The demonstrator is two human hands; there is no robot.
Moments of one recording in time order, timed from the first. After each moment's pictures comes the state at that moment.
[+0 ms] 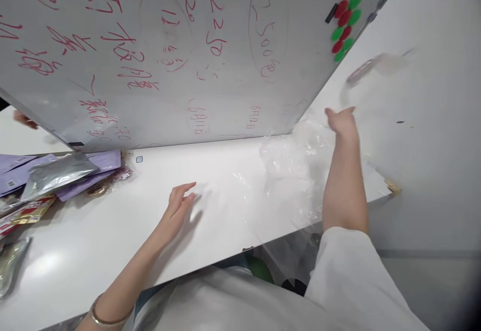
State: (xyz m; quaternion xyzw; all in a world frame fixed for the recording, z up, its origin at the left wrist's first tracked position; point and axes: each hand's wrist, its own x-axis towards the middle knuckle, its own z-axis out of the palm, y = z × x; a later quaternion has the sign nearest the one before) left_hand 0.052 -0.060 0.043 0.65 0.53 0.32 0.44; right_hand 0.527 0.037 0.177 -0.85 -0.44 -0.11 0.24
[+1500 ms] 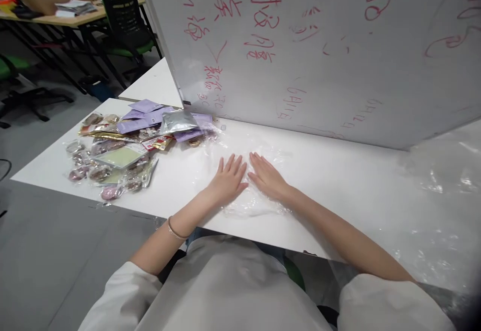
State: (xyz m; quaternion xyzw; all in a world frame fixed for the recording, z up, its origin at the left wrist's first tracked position) left_hand -0.010 -0.064 0.021 0.84 0.54 0.07 0.03; right_hand 0.195 -0.003 0.008 -0.40 -0.88 0.21 0.14
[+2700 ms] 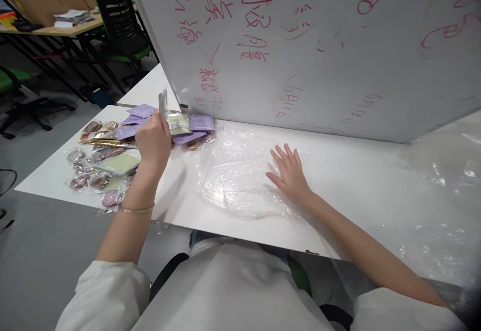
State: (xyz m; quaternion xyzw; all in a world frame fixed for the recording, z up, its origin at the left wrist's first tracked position) left_hand -0.137 -0.009 0.096 0.55 0.78 0.26 -0.15; right_hand 0.230 -0.014 0.002 -0.48 -0.85 0.11 0.20
